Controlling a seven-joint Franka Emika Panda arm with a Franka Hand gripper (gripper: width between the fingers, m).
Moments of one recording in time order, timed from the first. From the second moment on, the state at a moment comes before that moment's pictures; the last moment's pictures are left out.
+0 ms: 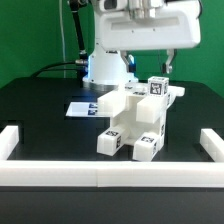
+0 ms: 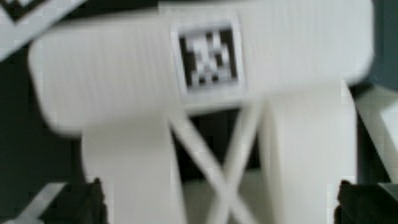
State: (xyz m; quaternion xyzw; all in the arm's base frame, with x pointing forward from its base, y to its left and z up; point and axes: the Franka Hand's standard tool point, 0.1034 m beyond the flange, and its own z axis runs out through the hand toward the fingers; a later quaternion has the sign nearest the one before) arm 0.421 0.058 0.109 -0.96 0.28 -0.02 0.05
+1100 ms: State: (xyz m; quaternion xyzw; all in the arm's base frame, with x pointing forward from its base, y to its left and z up) arm 0.419 0.061 0.092 -0.97 0.26 -0.01 0.04
